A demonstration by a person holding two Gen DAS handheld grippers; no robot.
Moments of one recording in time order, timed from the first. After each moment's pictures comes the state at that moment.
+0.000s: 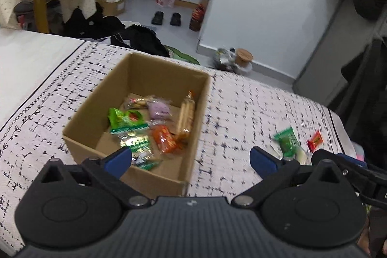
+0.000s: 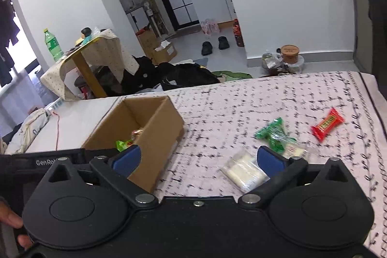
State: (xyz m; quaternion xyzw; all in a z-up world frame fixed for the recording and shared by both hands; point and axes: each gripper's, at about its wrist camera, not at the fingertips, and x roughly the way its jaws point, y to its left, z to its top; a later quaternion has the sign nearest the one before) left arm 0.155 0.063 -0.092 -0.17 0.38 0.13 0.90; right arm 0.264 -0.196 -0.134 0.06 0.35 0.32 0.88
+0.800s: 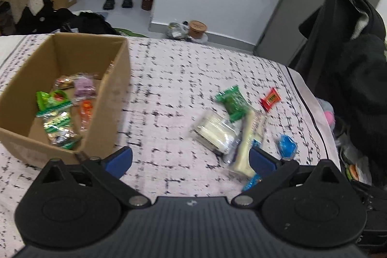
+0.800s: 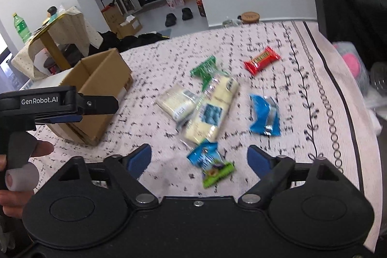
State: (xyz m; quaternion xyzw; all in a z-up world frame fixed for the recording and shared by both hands) left arm 0.179 -0.014 -0.119 -0.14 0.42 0.02 0.90; right arm 0.232 -0.271 -0.181 0.04 0.42 0.25 0.87
